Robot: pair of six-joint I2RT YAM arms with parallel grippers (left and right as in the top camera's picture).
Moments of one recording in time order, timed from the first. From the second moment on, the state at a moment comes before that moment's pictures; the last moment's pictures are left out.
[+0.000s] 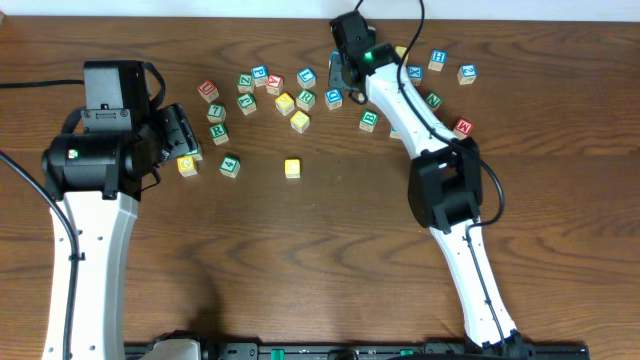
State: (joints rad) left arm 0.02 1.34 1.46 -1.09 -0.11 -0.30; right arm 0.41 2.65 2.47 -0.85 0.13 0.51
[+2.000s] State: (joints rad) left arm 0.02 1.34 1.46 -1.07 -0.11 -0.30; right arm 0.68 2.42 2.07 -1.13 0.02 0.46
